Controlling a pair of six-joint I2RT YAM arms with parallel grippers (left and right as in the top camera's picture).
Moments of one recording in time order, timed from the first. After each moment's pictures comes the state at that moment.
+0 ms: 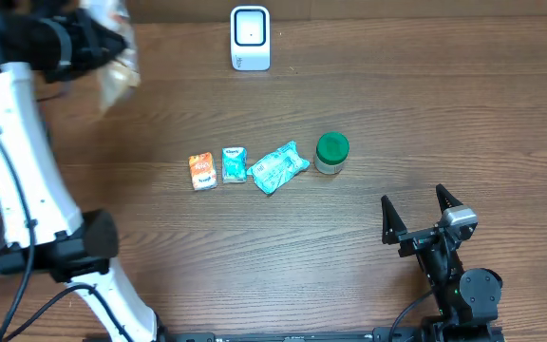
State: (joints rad) left arm 0.18 2.05 2.66 -1.67 0.41 -0.15; right arm 0.06 0.01 0.02 -0.02 -0.17 0.10
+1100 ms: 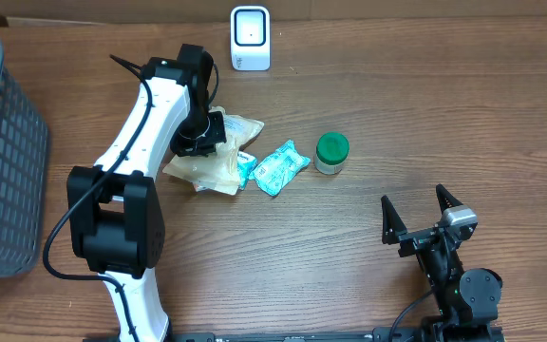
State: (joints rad) left arm -0.19 2.06 1.73 -1.24 0.08 -0.37; right arm 0.06 0.01 0.02 -0.02 -0.17 0.10
